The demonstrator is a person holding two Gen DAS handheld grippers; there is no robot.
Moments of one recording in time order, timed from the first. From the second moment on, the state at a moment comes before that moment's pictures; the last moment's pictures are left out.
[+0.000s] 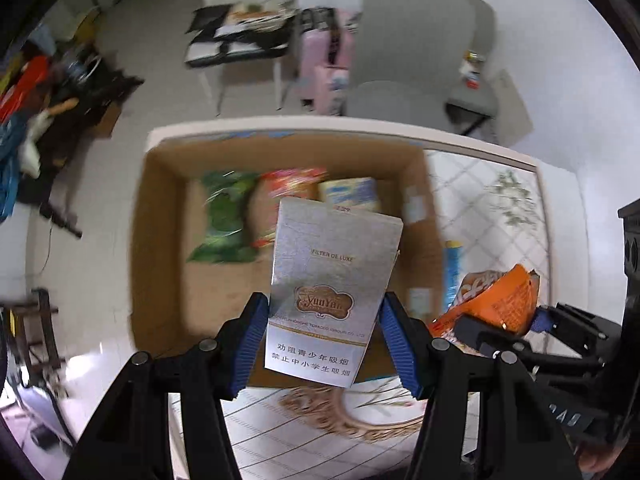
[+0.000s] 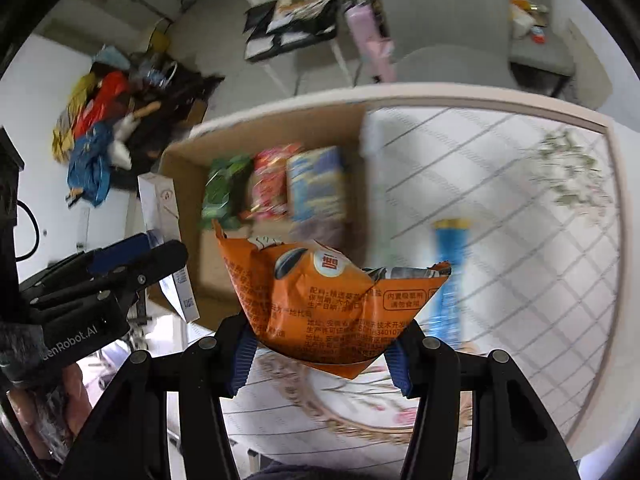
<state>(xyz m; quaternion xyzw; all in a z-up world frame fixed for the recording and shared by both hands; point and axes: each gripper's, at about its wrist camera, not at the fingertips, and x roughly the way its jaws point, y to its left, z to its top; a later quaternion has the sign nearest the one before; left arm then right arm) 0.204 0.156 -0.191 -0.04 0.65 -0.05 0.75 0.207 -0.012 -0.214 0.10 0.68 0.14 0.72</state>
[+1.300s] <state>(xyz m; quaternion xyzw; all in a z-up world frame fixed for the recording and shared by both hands) 0.220 0.255 -0.318 -0.10 0.73 -0.02 0.68 0.226 0.098 -0.342 0.04 0.74 0.13 0.65</state>
